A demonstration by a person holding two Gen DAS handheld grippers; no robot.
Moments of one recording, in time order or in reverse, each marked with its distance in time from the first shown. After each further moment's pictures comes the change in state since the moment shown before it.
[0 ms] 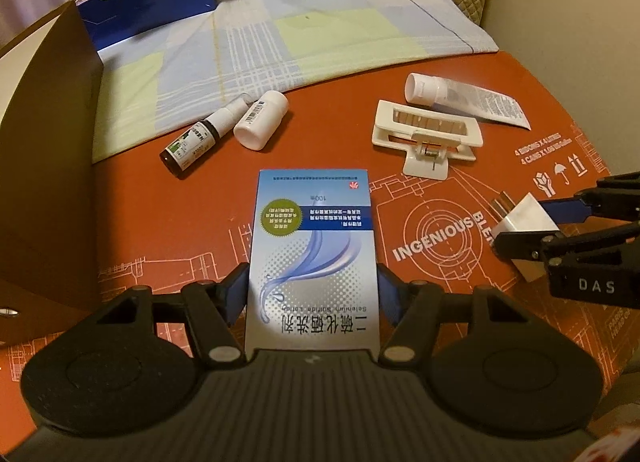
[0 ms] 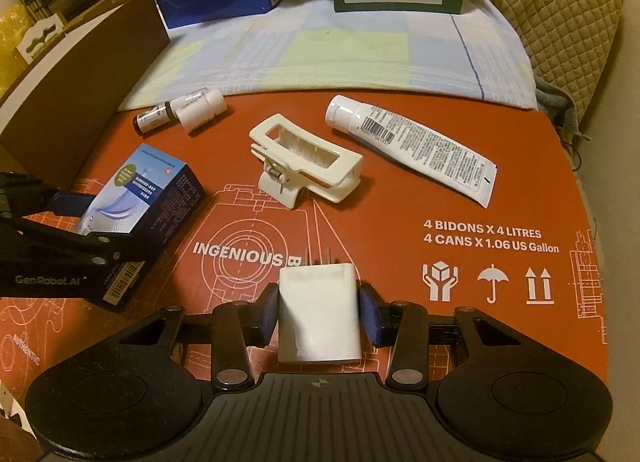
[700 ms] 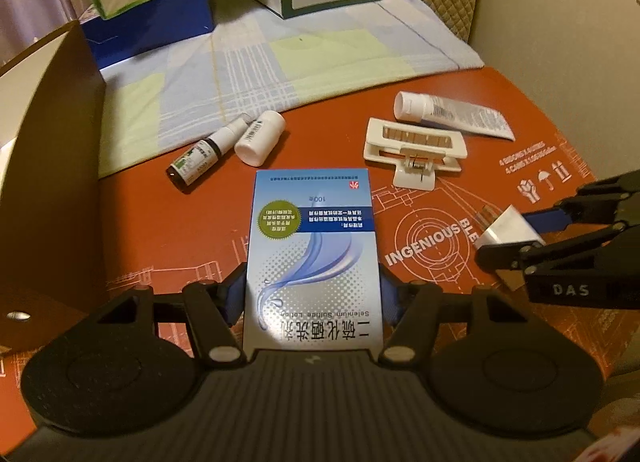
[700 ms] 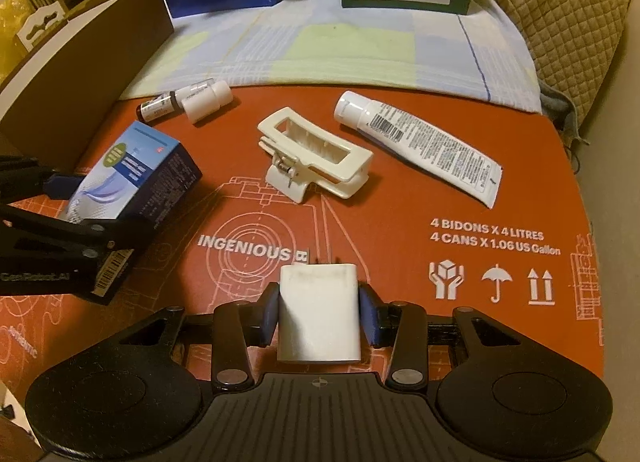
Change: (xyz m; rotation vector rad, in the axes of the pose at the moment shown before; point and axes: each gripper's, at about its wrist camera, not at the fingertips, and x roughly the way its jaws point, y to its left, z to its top) left arm -0.022 0.003 -0.007 0.007 -0.071 -0.022; right arm 0.001 0.009 0.000 -0.022 0.022 -0.009
